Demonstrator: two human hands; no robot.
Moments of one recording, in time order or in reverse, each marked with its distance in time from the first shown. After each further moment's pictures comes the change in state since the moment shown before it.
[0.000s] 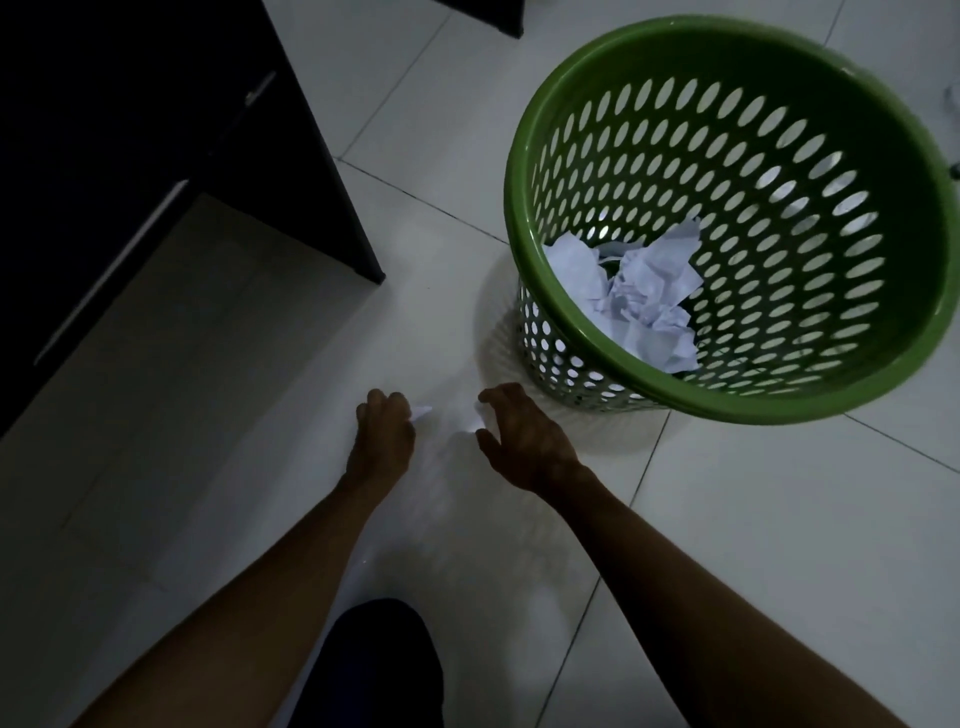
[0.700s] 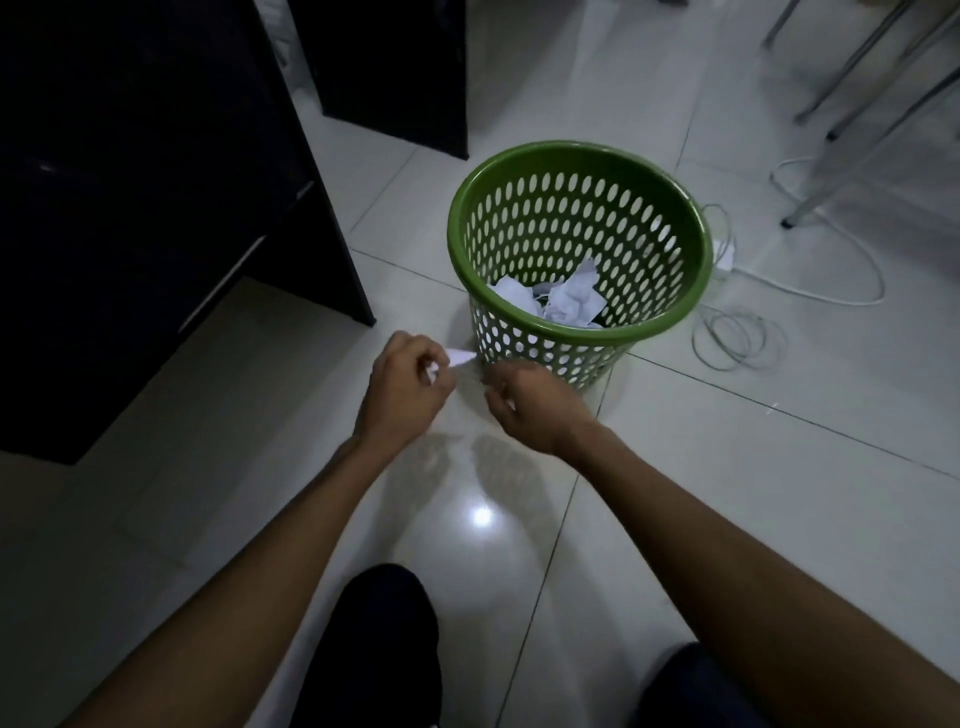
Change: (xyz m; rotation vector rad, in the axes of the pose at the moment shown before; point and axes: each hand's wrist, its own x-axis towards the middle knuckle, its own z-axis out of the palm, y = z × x) left_hand -0.110 0.147 -0.119 -0.298 0.276 0.423; right_hand -0.090 -0.046 -0.118 -0.136 0.215 -0.182
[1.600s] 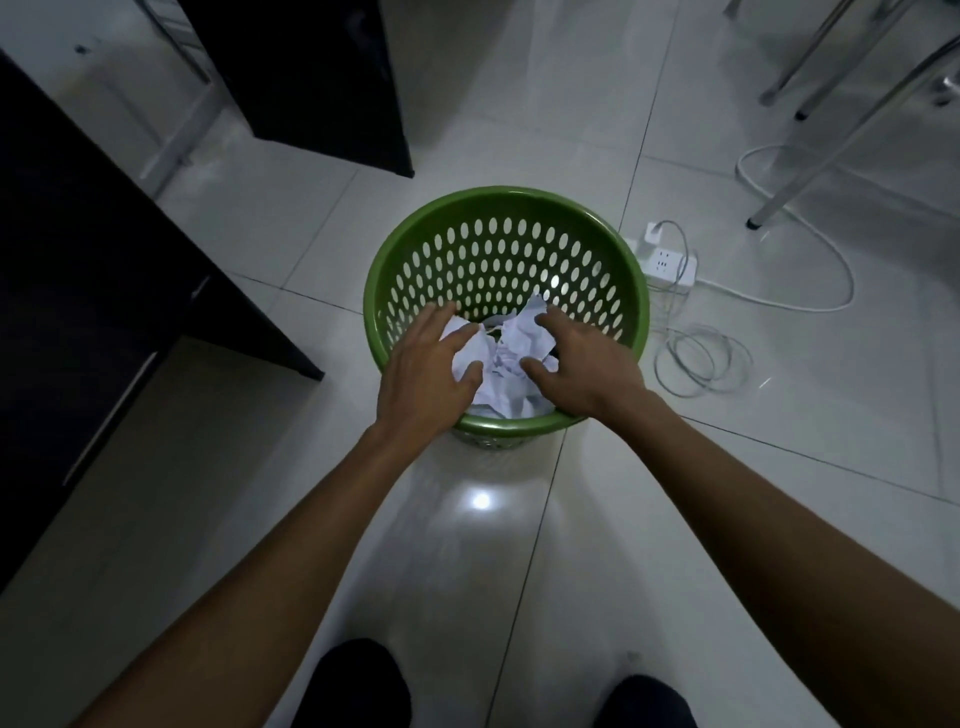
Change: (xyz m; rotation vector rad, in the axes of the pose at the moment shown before) left_hand 0.114 0.076 0.065 0.367 -0.220 0.131; right_hand 0.050 0.097 -0.123 -0.142 -0.032 0.353
